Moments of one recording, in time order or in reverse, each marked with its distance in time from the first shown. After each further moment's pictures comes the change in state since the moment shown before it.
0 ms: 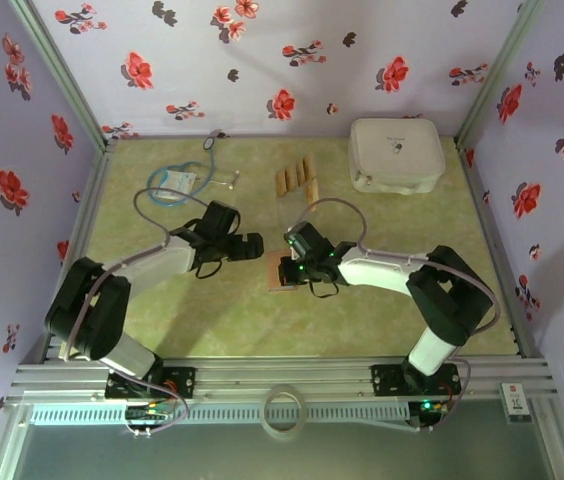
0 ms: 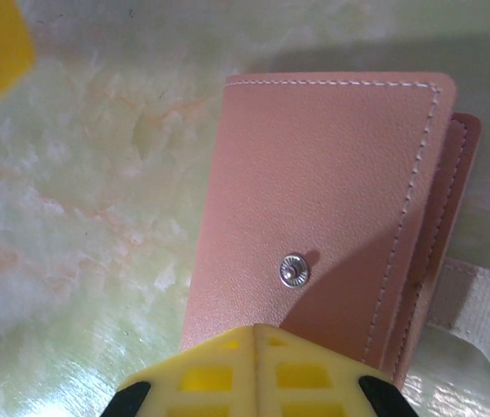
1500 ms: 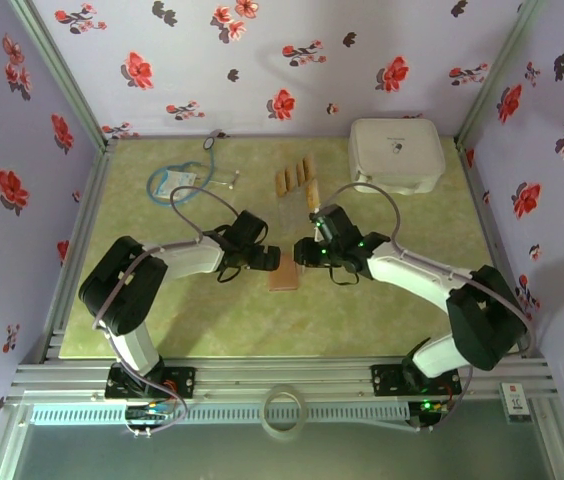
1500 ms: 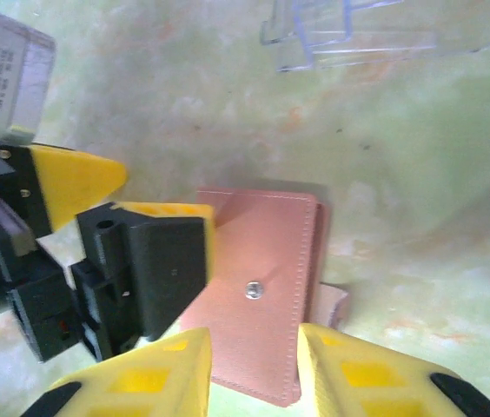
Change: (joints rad) left arm -0.113 0.193 0.053 0.071 -0.106 0.058; right arm -0.125 -0.201 -0.001 -0.120 0.038 -0.028
